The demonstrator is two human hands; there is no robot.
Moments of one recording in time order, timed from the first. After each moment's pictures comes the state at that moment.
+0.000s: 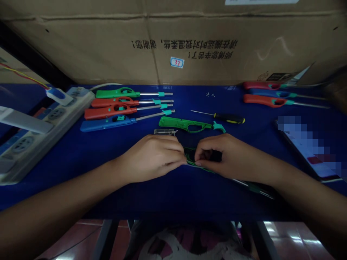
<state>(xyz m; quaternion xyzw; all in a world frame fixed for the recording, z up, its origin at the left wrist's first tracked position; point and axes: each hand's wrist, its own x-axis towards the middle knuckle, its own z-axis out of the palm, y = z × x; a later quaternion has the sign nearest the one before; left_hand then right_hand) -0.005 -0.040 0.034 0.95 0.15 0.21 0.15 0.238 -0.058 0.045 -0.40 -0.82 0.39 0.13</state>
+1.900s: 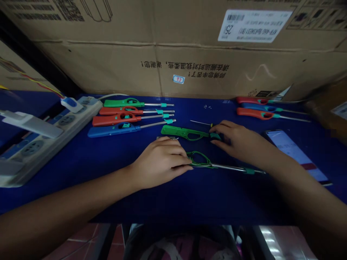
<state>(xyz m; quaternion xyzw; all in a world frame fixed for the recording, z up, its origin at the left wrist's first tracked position) 0.006 -0.047 0.024 0.93 0.21 0.29 0.08 0.284 -0.028 0.043 -0.52 -0.84 0.08 0.08</state>
